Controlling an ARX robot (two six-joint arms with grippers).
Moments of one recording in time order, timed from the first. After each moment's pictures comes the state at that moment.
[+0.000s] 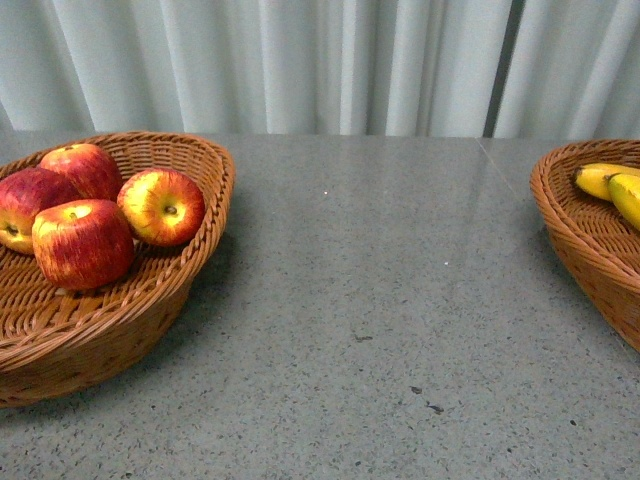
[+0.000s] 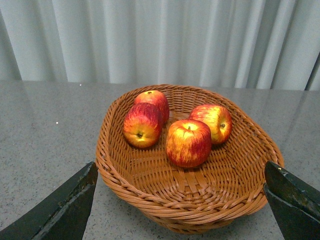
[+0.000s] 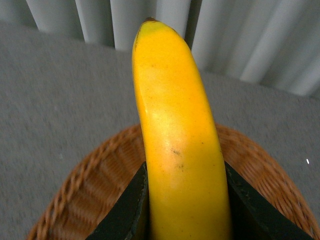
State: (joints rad) left arm 0.00 0.01 0.01 0.00 0.00 -0.01; right arm -0.15 1.58 1.03 0.18 -0.36 -0.23
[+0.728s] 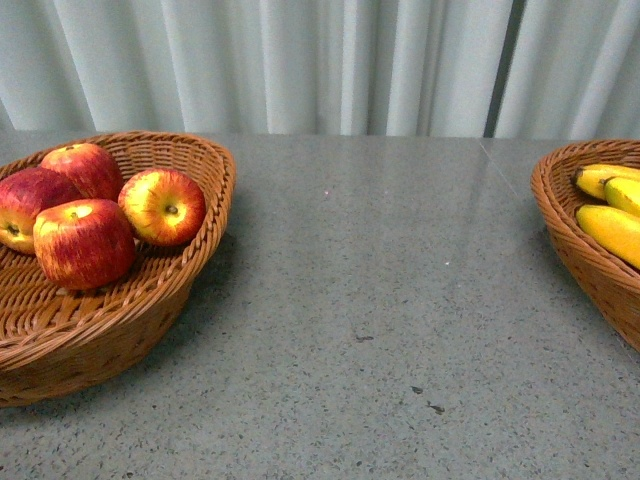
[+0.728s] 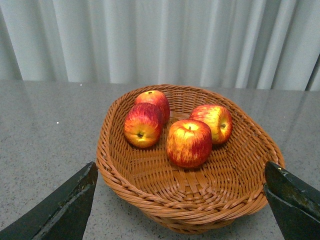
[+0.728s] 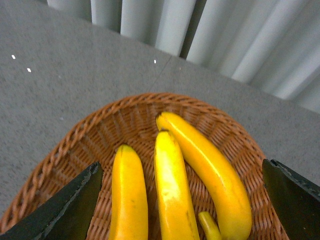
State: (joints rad) left arm 0.00 0.01 0.01 0.00 0.00 -0.01; right arm -0.24 1.40 0.83 0.16 -0.42 -0.43
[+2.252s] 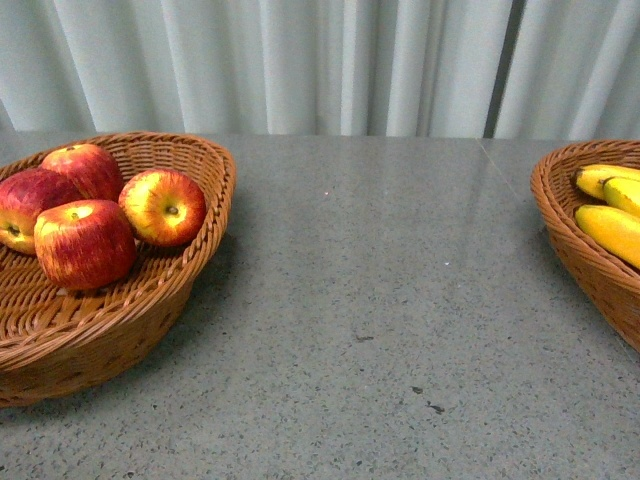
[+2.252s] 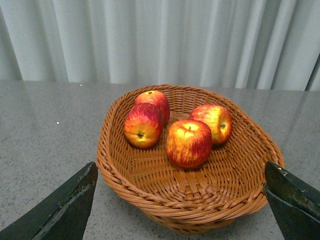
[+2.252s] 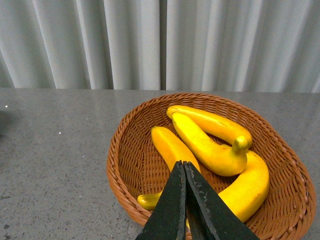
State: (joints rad) left arm 0.00 0.01 0.01 0.00 0.00 -0.01; right arm 0.00 0.20 0.06 0.14 0.00 -0.01
